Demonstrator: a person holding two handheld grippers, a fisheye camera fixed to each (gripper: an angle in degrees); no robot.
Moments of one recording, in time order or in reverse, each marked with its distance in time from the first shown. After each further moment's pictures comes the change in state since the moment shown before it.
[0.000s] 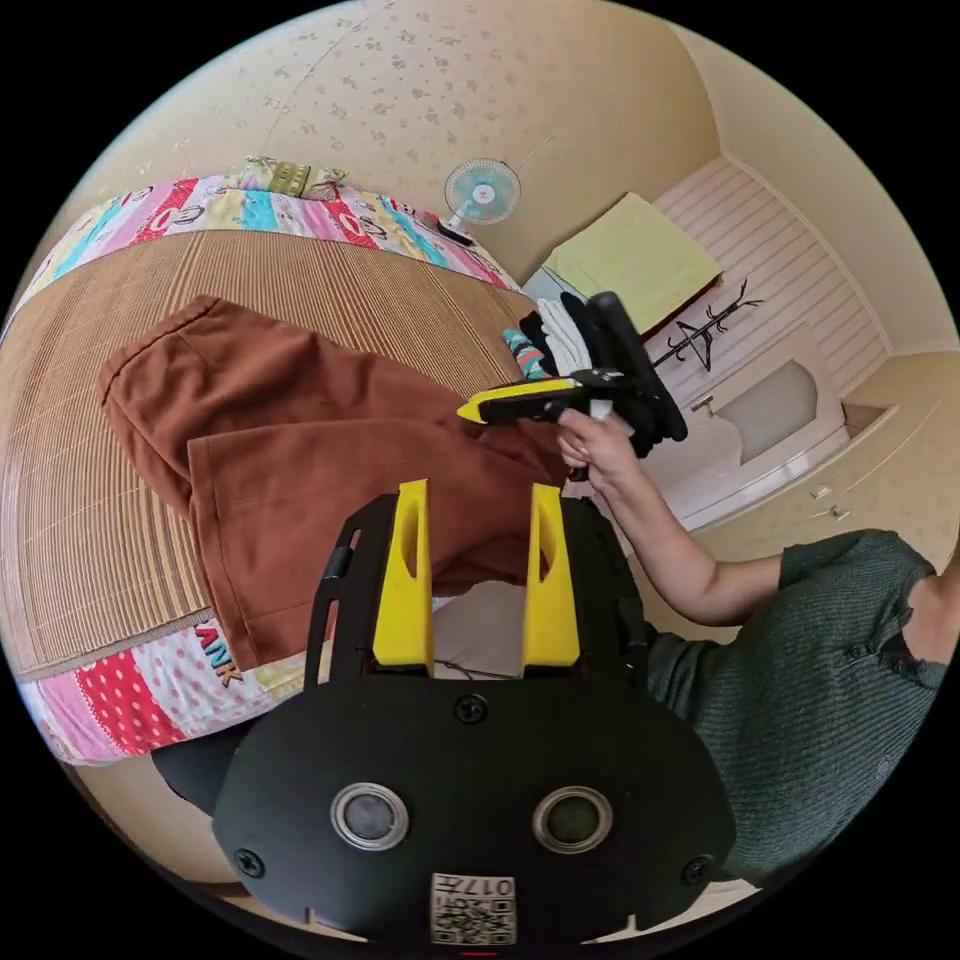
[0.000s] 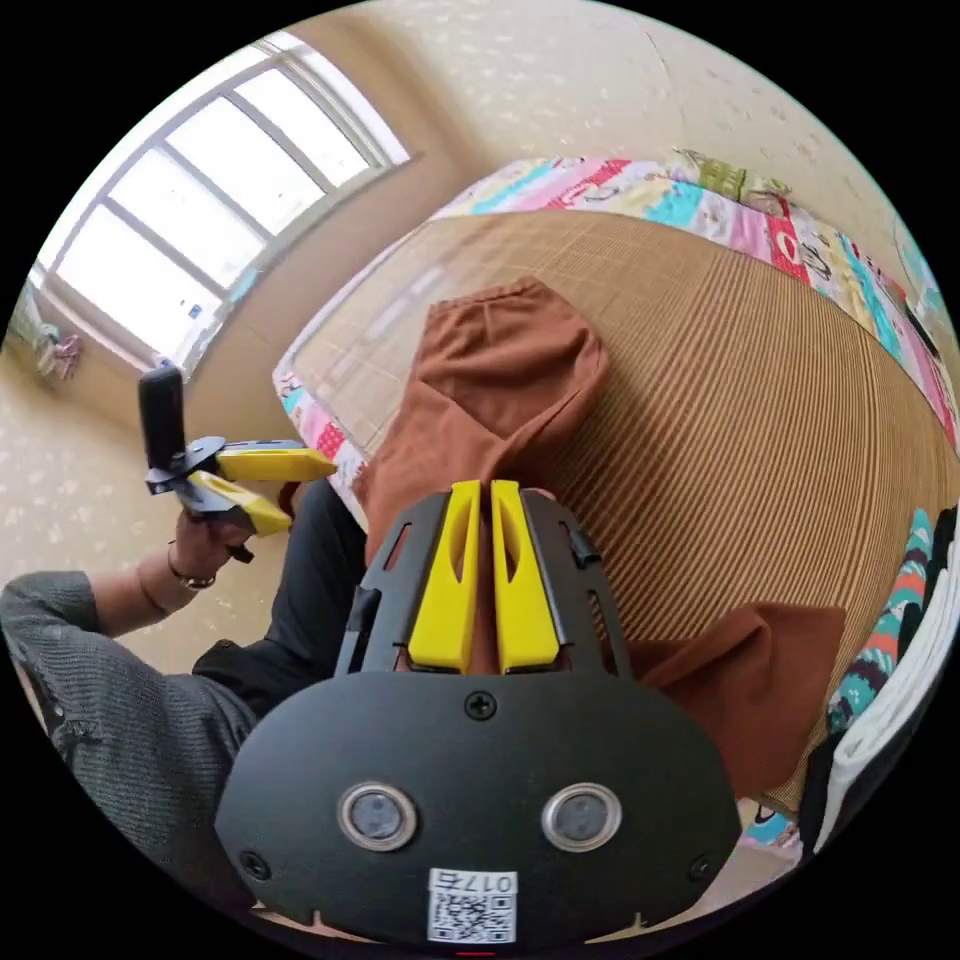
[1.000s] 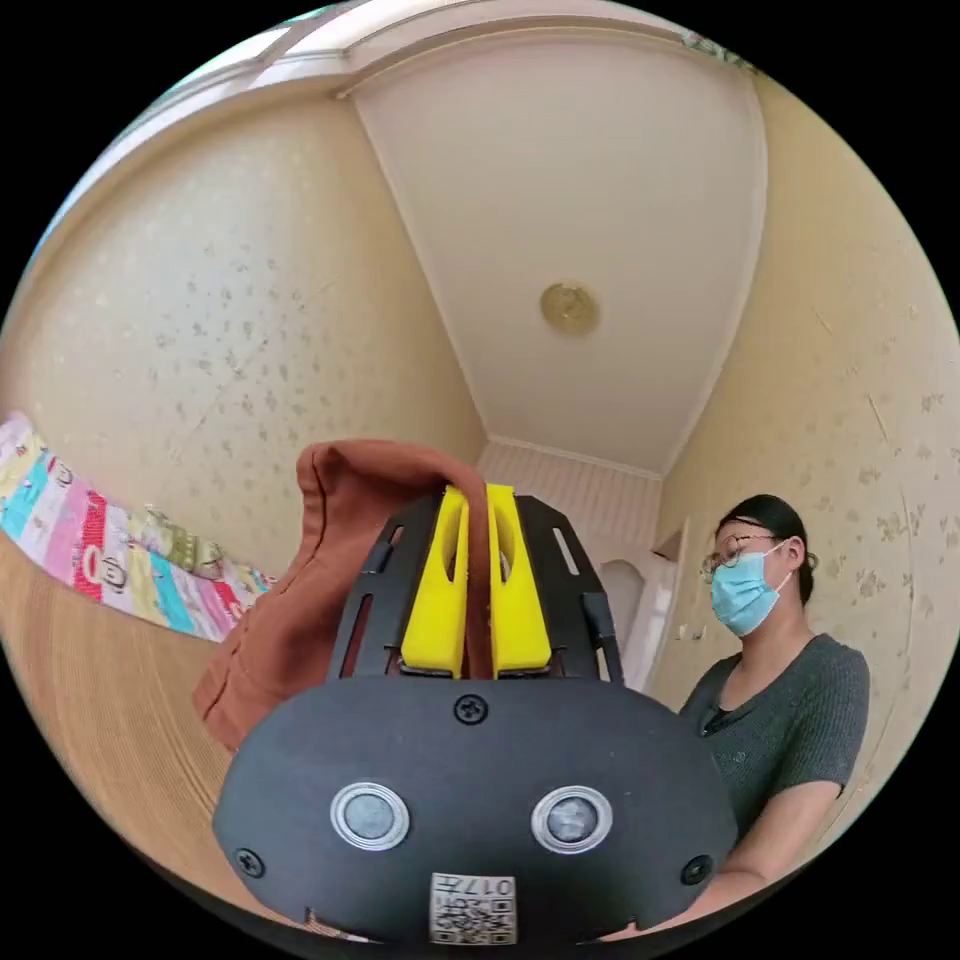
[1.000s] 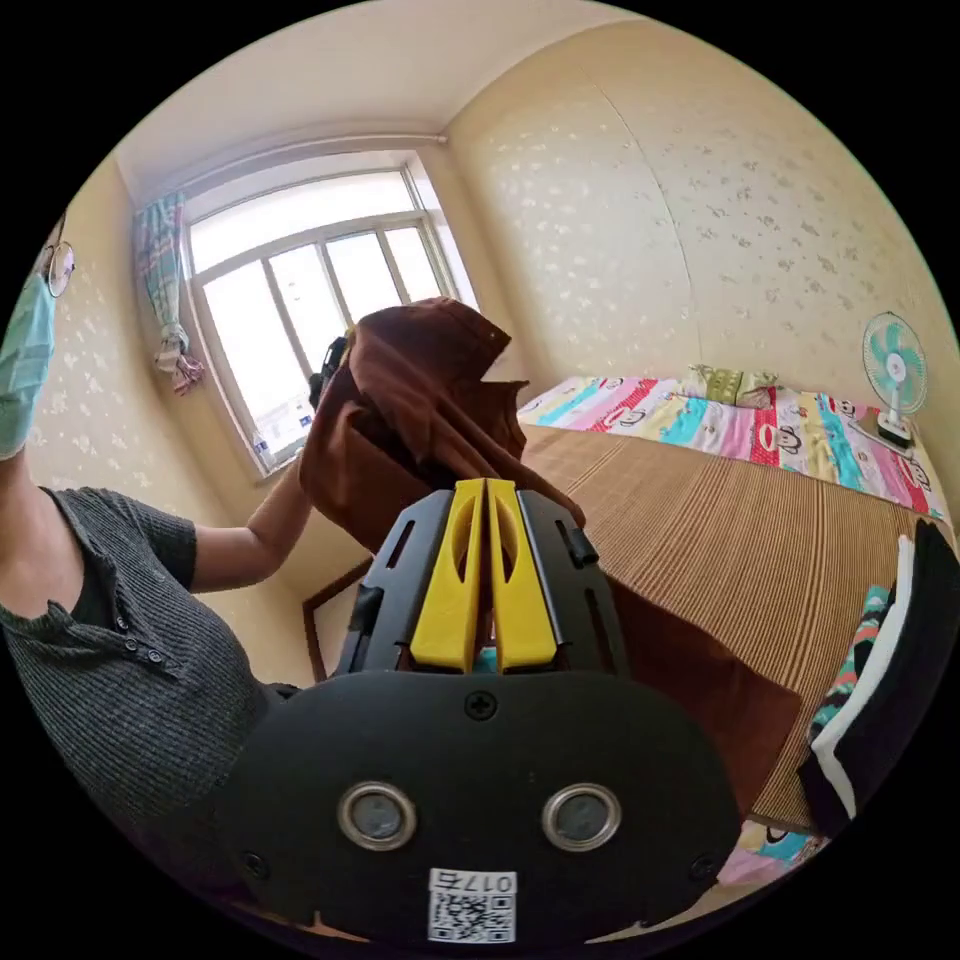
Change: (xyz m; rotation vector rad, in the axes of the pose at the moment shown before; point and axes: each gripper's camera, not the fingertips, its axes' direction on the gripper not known) left arm -0.136 -0.076 -0.415 0.924 0.352 0.255; right arm -0.010 0.147 -0.238 0.489 0.008 -0.099
